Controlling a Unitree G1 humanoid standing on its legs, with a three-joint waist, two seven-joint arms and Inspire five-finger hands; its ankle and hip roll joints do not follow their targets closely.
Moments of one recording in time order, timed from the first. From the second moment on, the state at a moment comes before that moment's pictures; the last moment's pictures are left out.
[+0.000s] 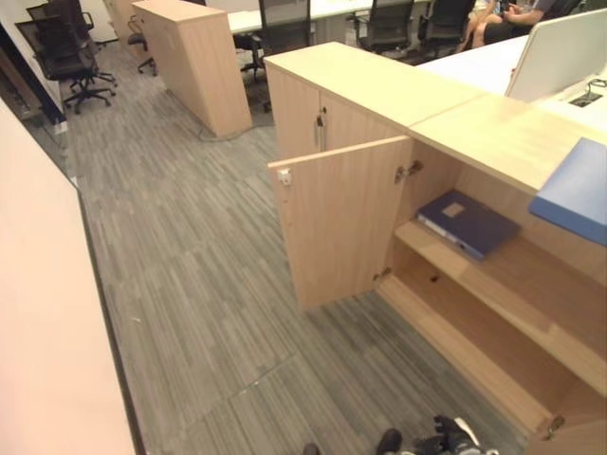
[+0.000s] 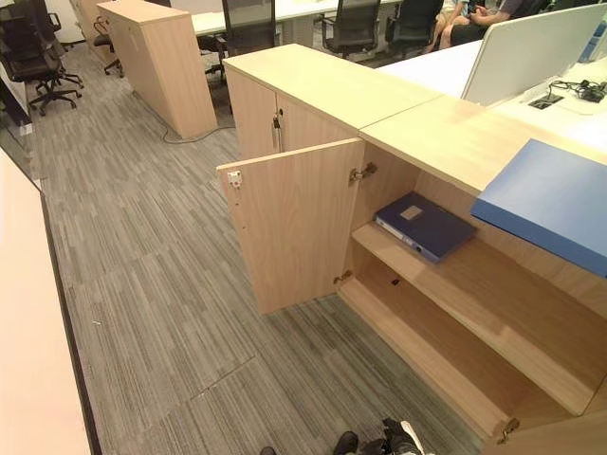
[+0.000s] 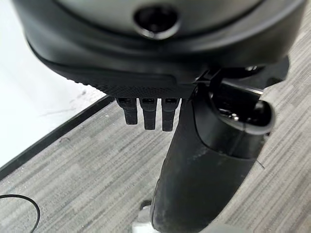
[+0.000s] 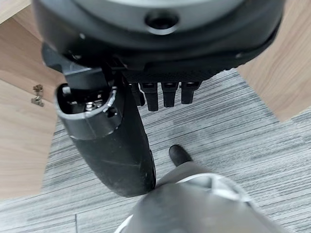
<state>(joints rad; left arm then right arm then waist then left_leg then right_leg) 0.13 0.25 -0.16 1.29 -0.10 -0.07 0.07 -0.07 -0.26 0.27 1.26 -0.02 -0.02 -0.15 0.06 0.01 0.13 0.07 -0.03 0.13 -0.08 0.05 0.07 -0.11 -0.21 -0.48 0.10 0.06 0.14</state>
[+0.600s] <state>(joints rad) 0.05 0.29 -0.19 1.28 -0.12 -0.07 0.08 0.01 -0.26 0.26 1.34 -0.02 -0.01 -0.15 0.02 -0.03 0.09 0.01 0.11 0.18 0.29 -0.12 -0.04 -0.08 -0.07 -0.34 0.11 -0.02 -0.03</state>
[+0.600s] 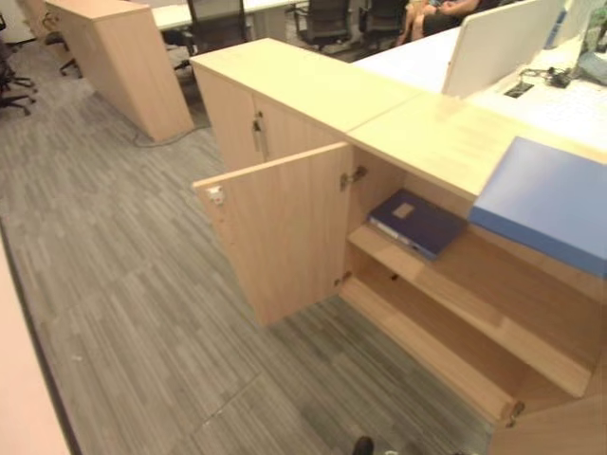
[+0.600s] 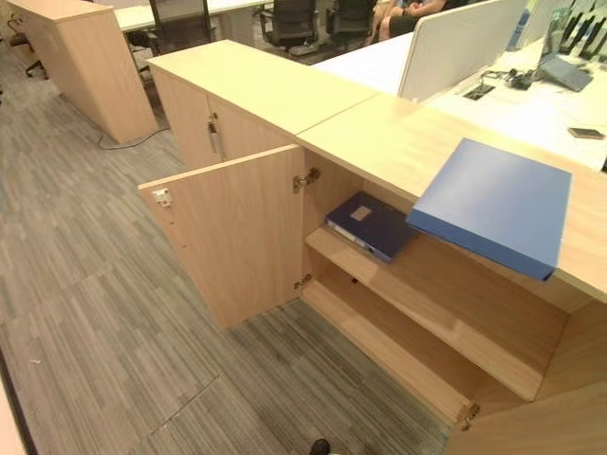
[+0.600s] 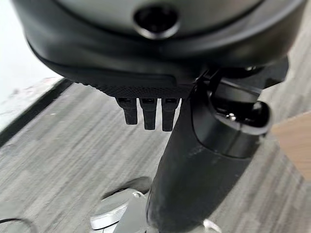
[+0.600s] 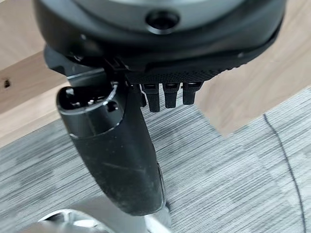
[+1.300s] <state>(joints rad) 0.08 0.23 -0.25 1.02 -0.39 -0.08 0.00 0.00 -0.31 0.24 1.34 -0.01 -0.01 -0.14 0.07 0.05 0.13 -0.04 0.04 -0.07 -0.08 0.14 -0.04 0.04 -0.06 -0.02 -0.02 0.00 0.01</state>
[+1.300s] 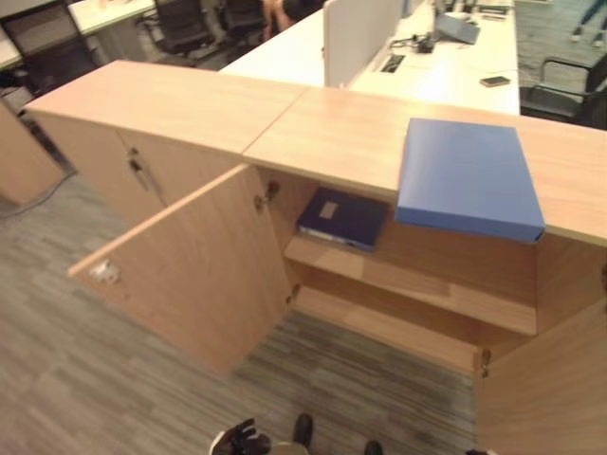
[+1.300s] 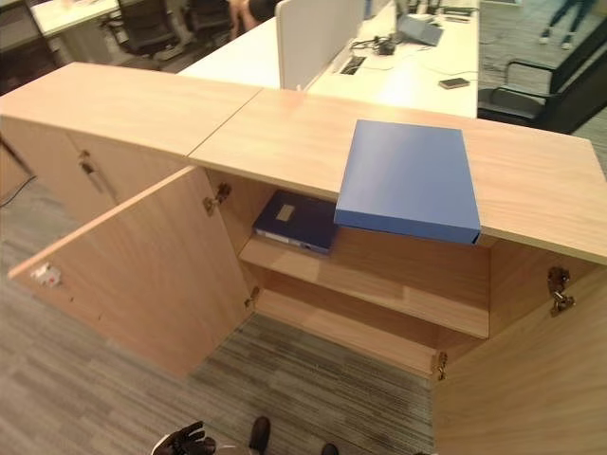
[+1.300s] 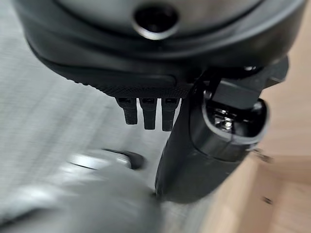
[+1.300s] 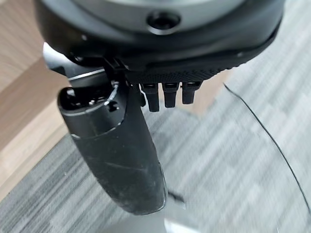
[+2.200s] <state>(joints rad) 0.18 0.44 -0.27 0.04 -0.49 -0.09 0.02 -0.04 -0.22 0.28 1.04 0.09 0.01 -0.13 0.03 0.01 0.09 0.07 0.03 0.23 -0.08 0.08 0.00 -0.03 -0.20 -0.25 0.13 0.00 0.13</state>
